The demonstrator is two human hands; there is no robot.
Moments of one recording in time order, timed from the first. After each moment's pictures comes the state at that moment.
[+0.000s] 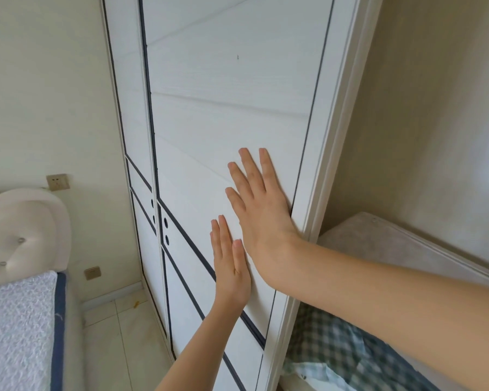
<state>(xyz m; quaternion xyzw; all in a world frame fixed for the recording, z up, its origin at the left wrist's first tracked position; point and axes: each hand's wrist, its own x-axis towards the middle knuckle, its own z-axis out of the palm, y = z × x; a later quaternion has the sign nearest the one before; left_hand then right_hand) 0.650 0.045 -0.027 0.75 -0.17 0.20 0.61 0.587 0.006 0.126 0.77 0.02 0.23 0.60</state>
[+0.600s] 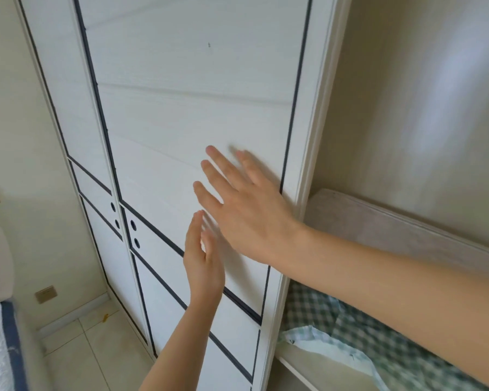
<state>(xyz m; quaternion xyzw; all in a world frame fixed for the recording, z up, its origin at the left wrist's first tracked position) 0.639 0.081 -0.013 0.67 -0.14 0.16 0.72 0.562 0.014 0.138 0.88 0.11 0.29 0.36</state>
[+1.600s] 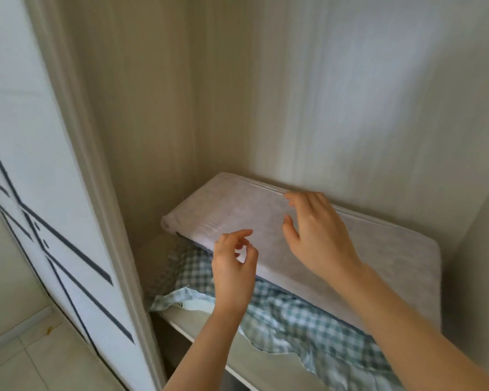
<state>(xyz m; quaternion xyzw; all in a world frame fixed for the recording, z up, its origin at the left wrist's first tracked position) 0.376 -0.152 -0.005 0.71 -0.26 0.10 0.65 0.294 -0.273 0.076 0.91 -0.10 0.40 -0.01</state>
